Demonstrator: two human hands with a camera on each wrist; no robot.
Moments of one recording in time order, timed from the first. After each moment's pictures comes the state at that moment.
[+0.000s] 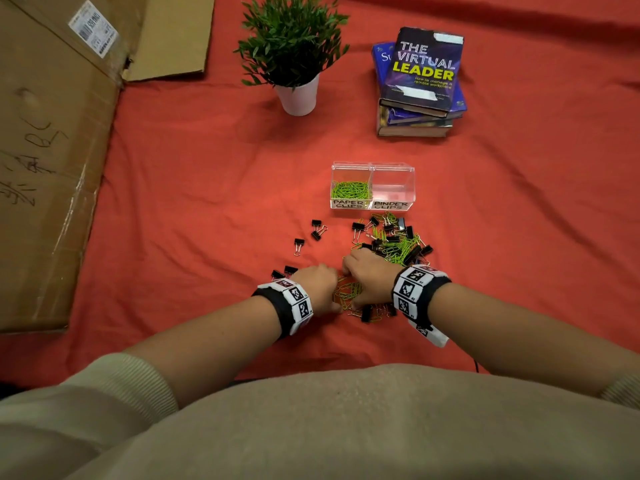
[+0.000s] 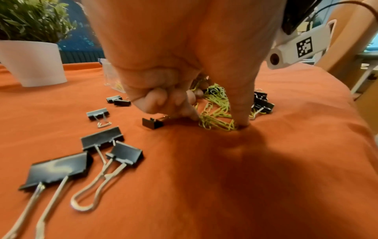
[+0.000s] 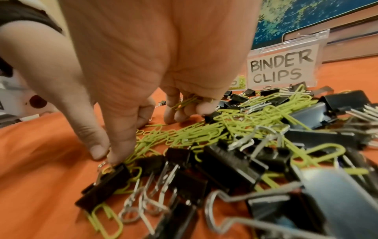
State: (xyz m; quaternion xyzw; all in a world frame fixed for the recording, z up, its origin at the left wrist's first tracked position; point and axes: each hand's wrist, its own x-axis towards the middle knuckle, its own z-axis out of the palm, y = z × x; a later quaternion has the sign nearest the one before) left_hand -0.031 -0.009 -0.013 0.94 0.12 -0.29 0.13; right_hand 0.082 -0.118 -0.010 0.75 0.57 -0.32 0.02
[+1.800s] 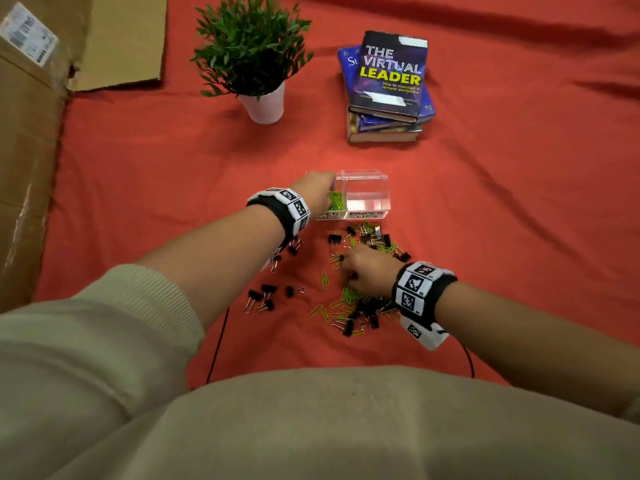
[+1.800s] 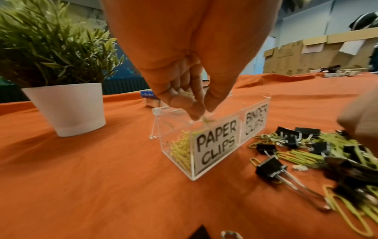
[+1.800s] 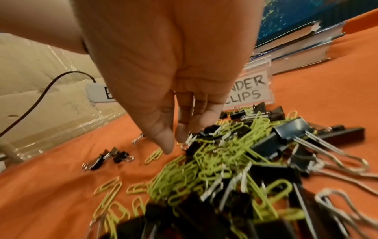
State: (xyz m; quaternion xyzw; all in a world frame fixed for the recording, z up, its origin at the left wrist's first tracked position) left_hand 0.125 0.064 0.038 0.94 0.14 -0.18 0.24; right_hand 0.122 -0.123 0.015 0.77 0.52 -0.36 -0.01
